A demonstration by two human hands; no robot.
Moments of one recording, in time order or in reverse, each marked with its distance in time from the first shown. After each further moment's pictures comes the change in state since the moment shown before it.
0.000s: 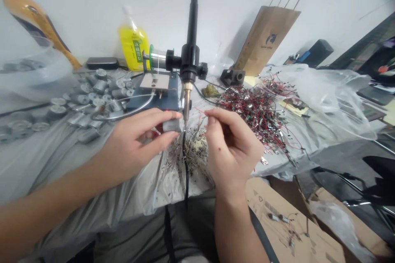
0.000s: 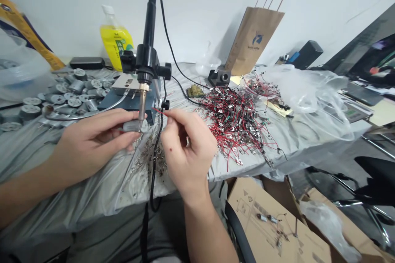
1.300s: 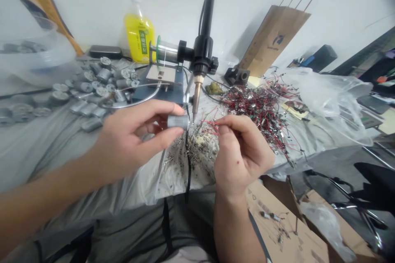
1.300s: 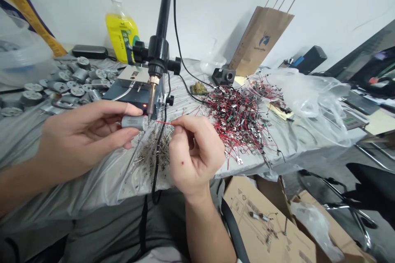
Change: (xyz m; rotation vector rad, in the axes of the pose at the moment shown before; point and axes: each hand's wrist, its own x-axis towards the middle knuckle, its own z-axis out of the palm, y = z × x) left_hand -0.012 0.009 -0.005 -0.015 0.065 -0.047; right_hand -0.007 -0.005 -0.003 0.031 0.049 -0.084
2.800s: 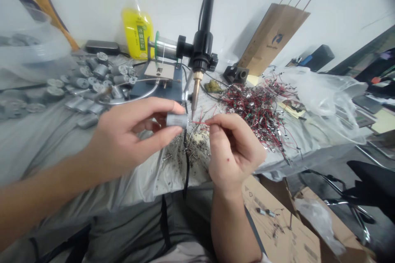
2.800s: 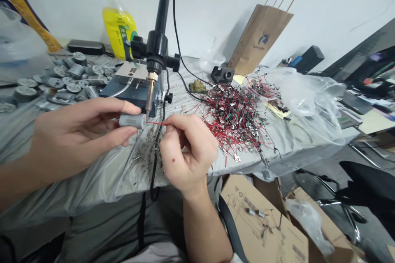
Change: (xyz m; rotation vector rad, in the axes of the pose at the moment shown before) left_hand 0.002 0.008 0.000 0.061 0.027 0.084; right_hand -0.002 -0.002 -0.002 -0.016 -0.111 0.018
